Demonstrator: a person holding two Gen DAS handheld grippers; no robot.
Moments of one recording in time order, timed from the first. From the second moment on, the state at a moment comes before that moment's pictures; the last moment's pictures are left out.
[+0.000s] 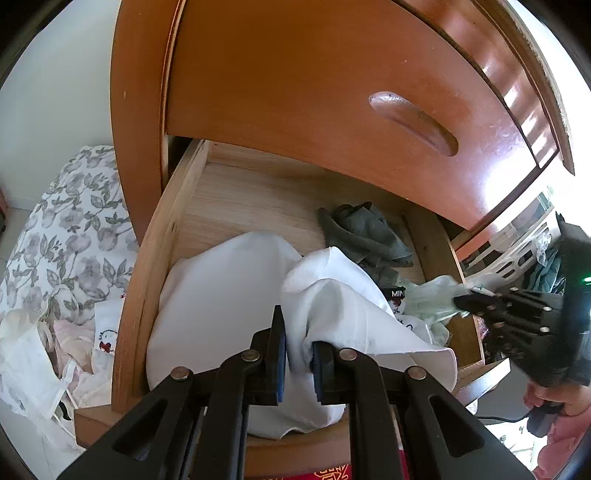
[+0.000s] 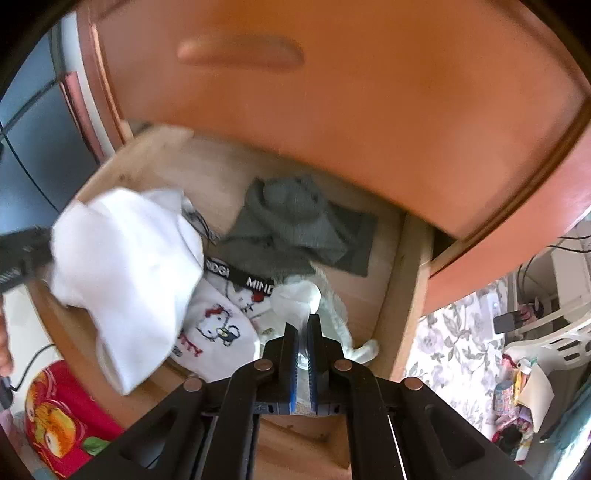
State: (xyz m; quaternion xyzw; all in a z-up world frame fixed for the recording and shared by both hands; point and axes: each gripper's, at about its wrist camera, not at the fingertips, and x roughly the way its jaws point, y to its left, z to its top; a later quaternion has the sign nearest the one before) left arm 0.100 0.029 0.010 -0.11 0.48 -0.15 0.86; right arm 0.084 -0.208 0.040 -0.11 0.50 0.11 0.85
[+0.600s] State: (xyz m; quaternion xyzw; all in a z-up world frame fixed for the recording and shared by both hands) left arm 0.086 0.032 0.023 -0.10 0.47 -0.13 0.86; right arm 0.045 -0.225 0.131 -0.07 0.40 0.11 0.91
